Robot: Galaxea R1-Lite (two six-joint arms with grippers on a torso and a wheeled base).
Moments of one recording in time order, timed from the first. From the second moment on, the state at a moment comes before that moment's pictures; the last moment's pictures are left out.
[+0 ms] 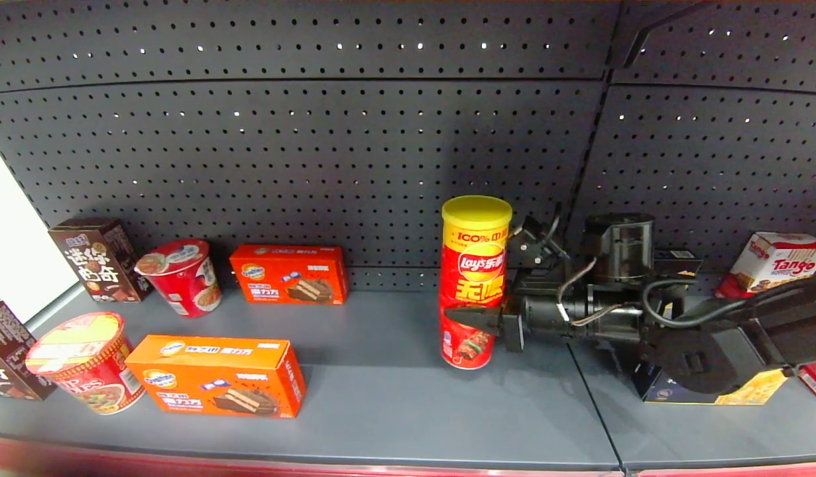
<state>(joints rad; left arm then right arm) -0.04 0.29 -0.38 0.36 -0.11 -0.02 0.54 1.88 -0.95 -0.68 0.59 -0.14</state>
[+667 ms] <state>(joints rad) -0.04 0.27 -0.37 0.36 -0.09 -0.02 0.61 1.64 -0.65 -0.81 0.48 -0.09</state>
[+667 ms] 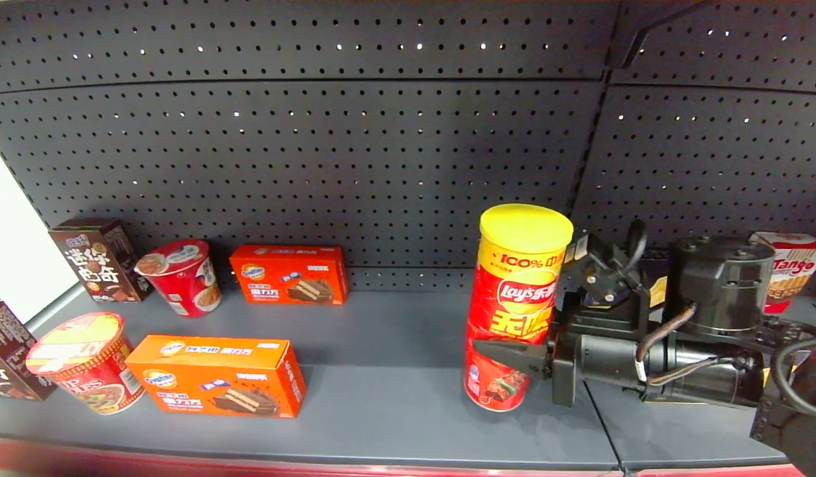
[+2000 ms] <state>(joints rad) -0.04 0.24 -0.38 0.36 -0.03 -0.02 0.63 1.84 -0.41 -1.24 0.44 -0.05</state>
